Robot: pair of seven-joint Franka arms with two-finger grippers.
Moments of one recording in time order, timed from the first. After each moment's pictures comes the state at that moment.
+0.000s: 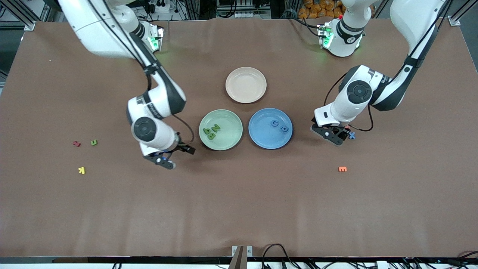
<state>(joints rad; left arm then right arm) 0.34 0.33 -0.67 -2.24 0.39 2.46 0.02 0.27 0.57 0.13 -1.74 0.02 2.20 0.79</state>
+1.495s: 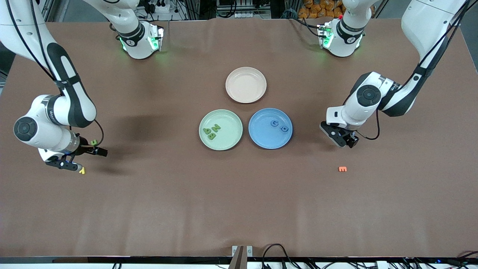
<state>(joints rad) 0.46 0.41 -0.68 -2.28 0.62 2.56 0.26 -0.23 0.47 0.06 -1.98 -0.08 2.39 0.11</state>
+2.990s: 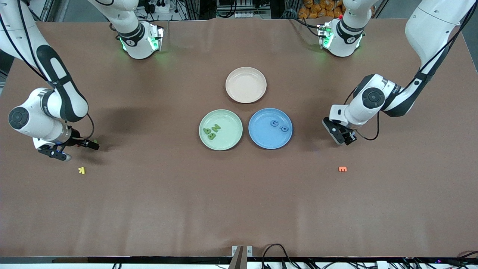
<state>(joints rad) 0.53 0.46 -0.68 -2.33 0.65 2.62 0.41 -0.37 0.48 0.07 -2.11 -0.08 2.54 0.09</state>
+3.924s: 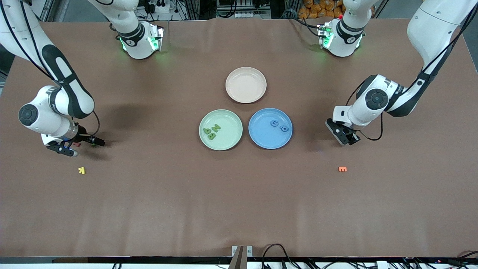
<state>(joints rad) 0.53 0.46 -0.65 -2.33 0.65 2.62 0.41 -0.37 0.47 0.07 -2.19 -0.08 2.60 0.10</state>
